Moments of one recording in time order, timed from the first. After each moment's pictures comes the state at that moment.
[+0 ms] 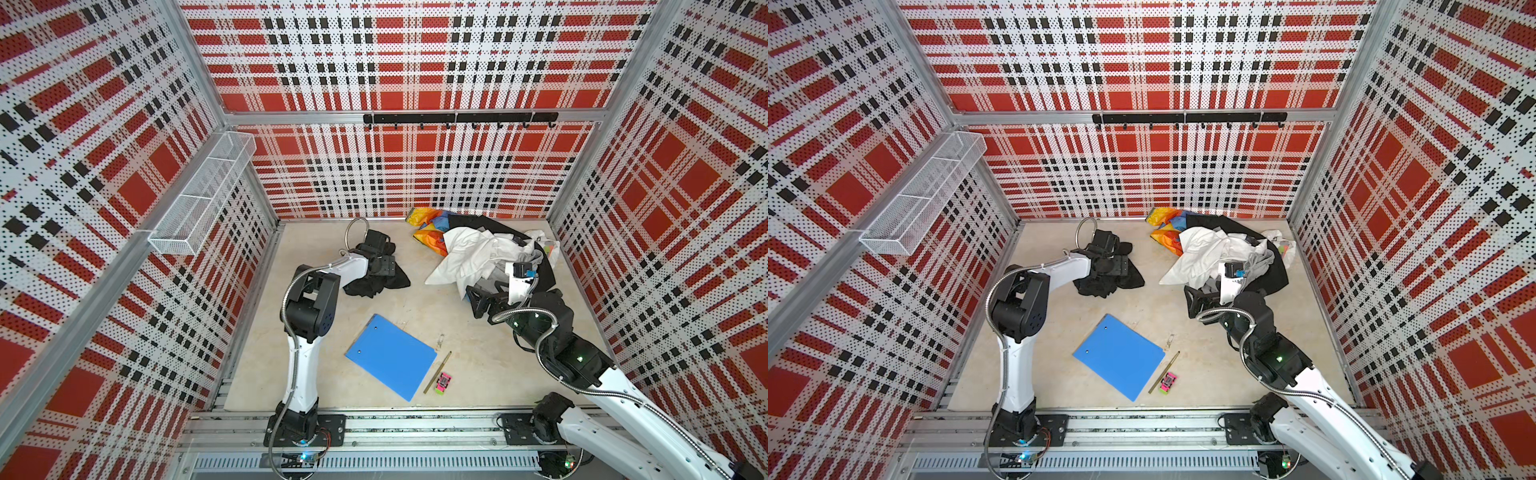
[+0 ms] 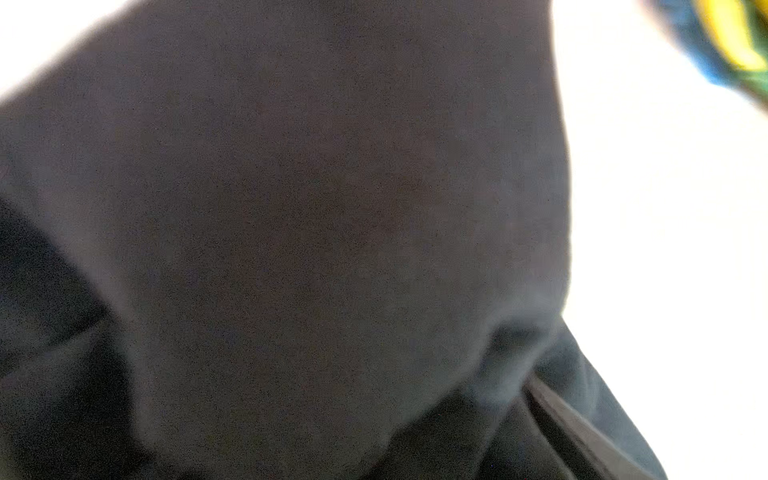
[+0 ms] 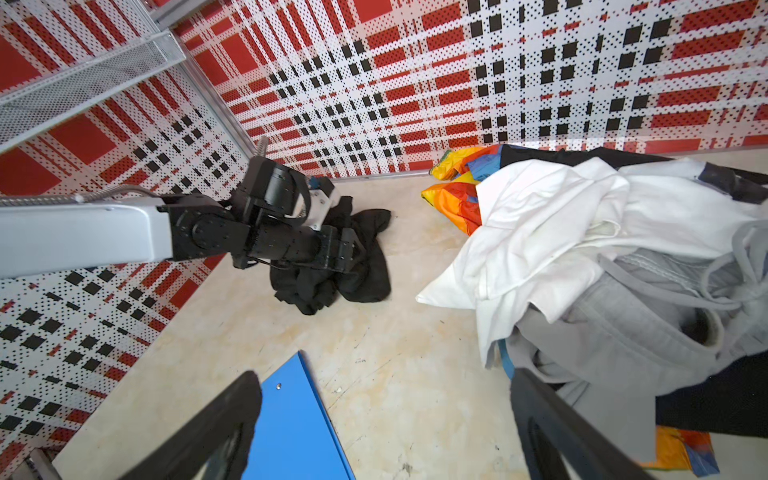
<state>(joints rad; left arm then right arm) -0.33 2.13 1.49 -0.32 -0.13 -0.29 0.62 0.71 0.68 -0.23 0.15 0.38</state>
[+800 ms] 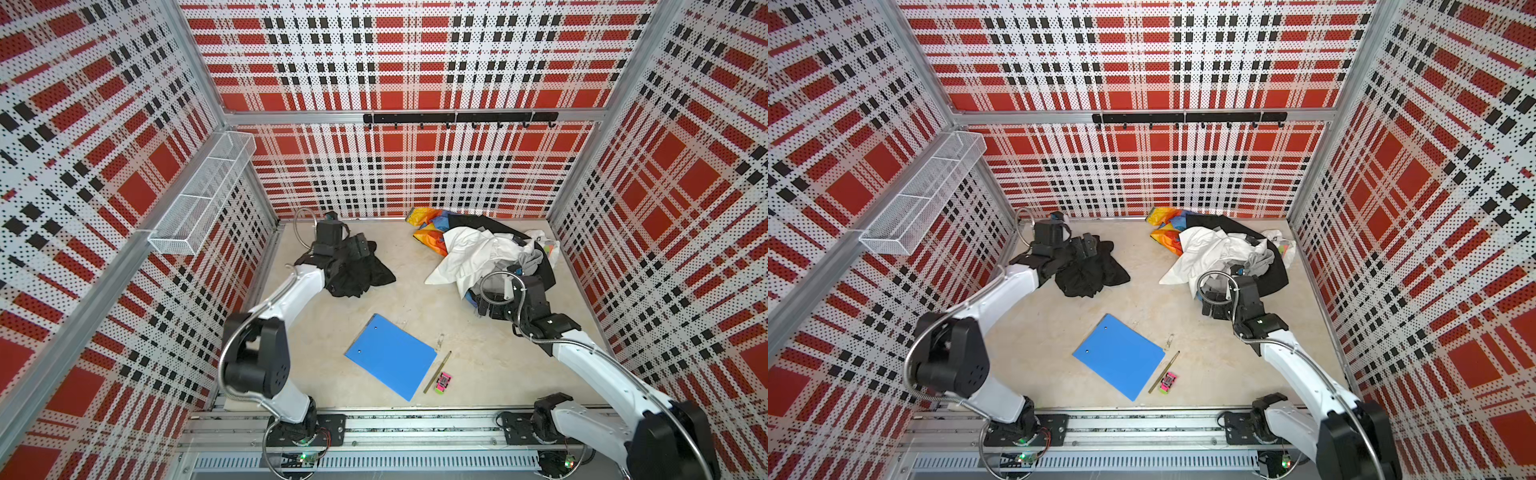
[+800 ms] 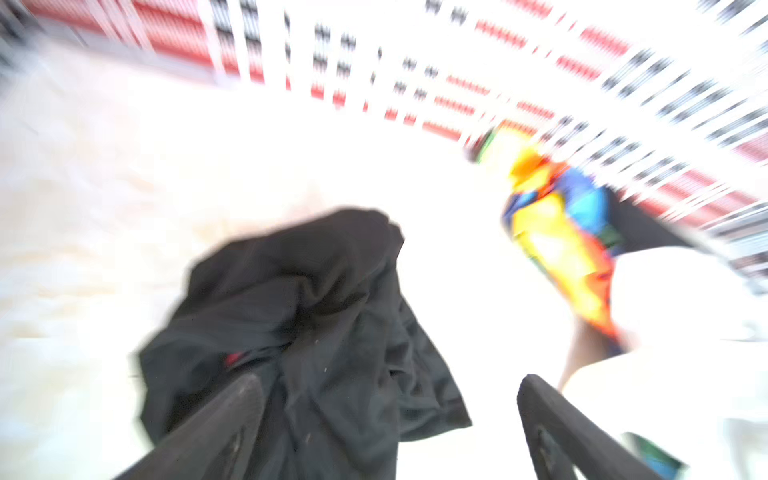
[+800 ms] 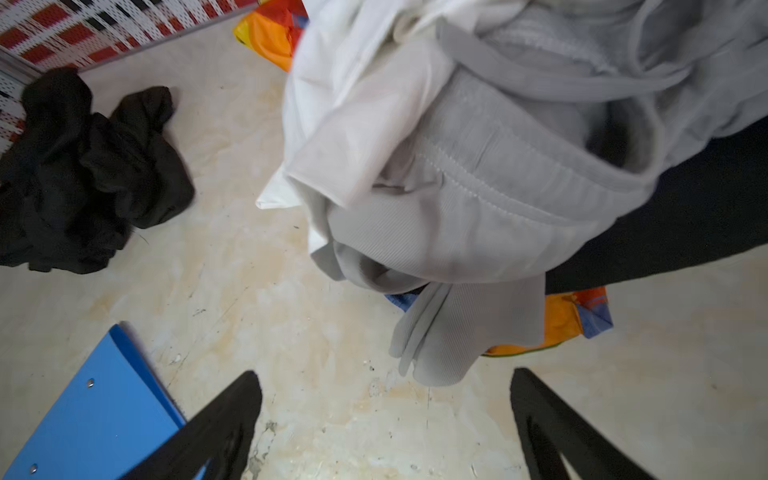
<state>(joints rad) -0.19 1.54 1.17 -0.17 0.00 -0.39 0.30 1.13 0.64 -0.27 0.00 0.38</state>
